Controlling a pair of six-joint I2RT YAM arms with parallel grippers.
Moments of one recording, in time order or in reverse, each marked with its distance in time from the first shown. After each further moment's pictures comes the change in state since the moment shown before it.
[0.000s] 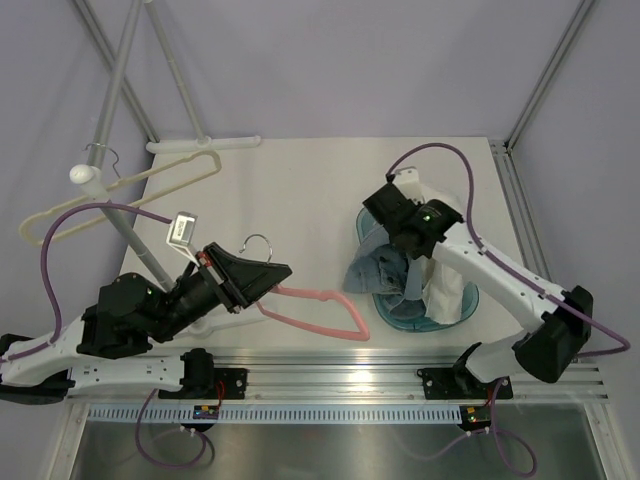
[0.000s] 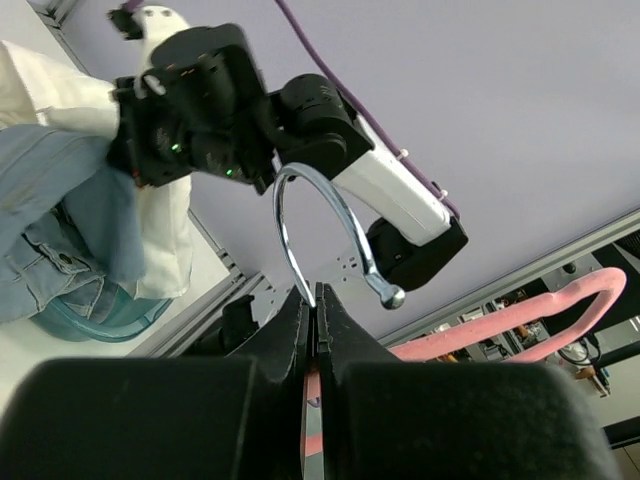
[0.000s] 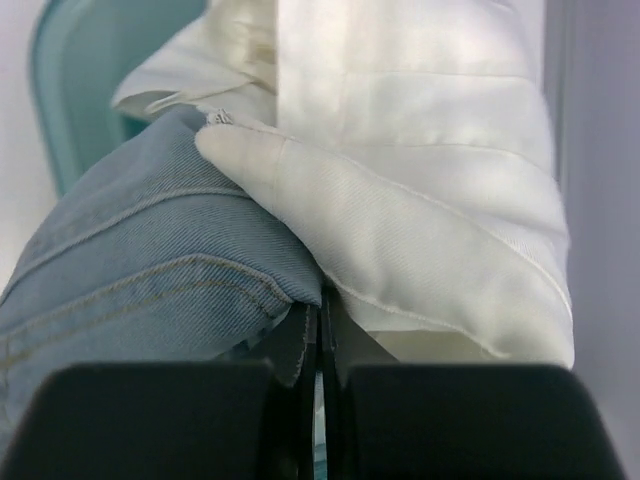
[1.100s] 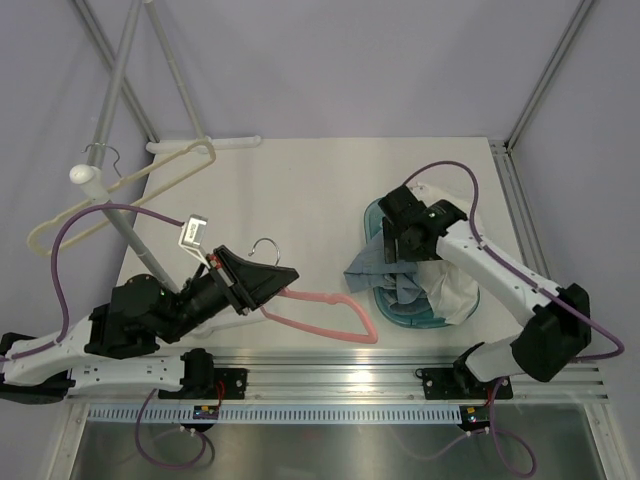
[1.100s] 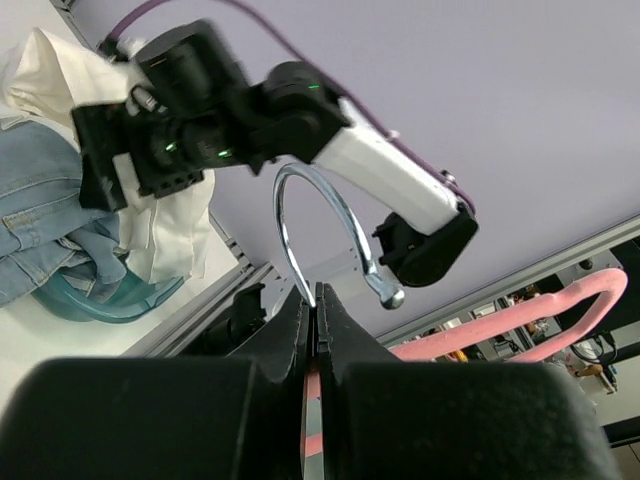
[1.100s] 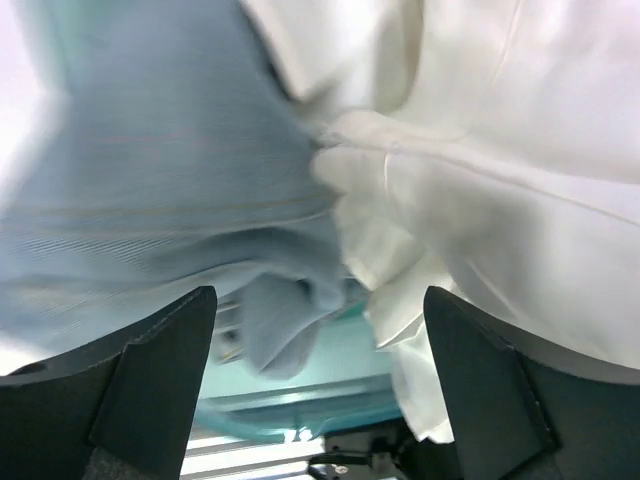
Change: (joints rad) left arm 0.000 0.013 -0.026 0.005 0.001 -0.014; right arm -0.188 -0.006 -0.151 -0.018 -0.297 0.055
